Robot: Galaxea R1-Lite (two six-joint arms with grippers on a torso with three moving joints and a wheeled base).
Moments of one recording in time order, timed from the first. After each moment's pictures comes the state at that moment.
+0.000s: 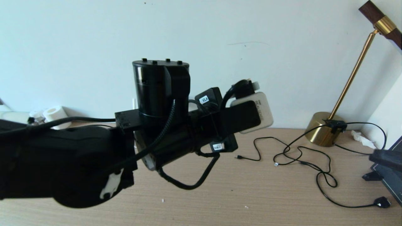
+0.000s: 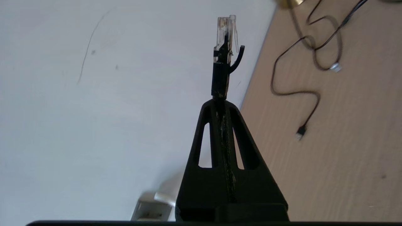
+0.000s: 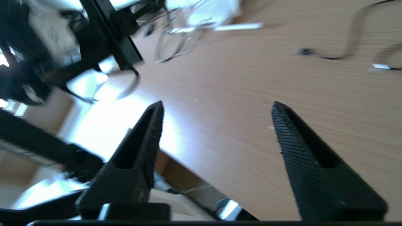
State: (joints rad) left arm -0.89 1.75 -1.18 -0.51 0.10 1.02; right arm 0.05 0.93 -0.76 0.10 0.71 0.45
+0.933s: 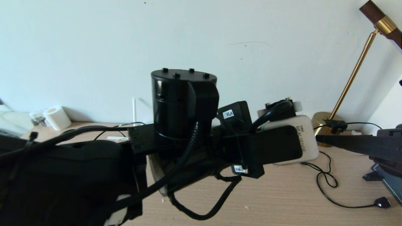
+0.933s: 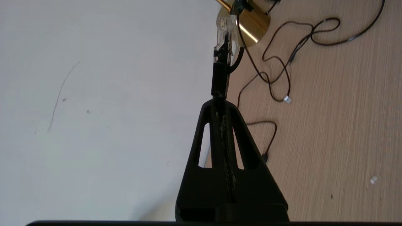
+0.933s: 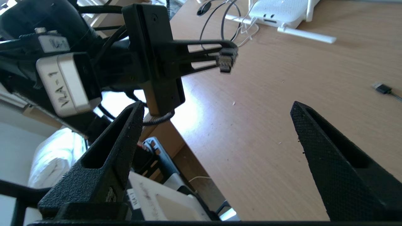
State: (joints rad) left arm -1.00 1.77 -1.19 -0.50 0.06 1.00; right arm 0.30 1.13 -0.77 -0.18 0.71 0.42
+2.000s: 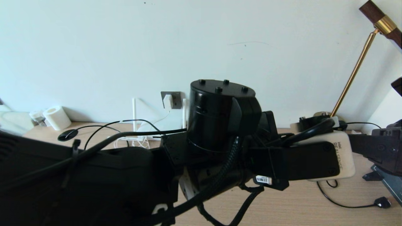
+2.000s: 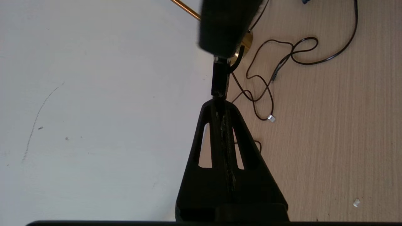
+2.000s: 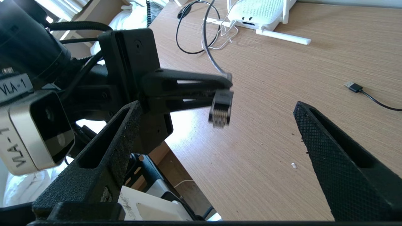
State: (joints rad) left arm -1.06 1.85 -1.25 -0.50 0.06 0.99; right arm 0.30 1.15 -0.76 -0.19 0.65 0.39
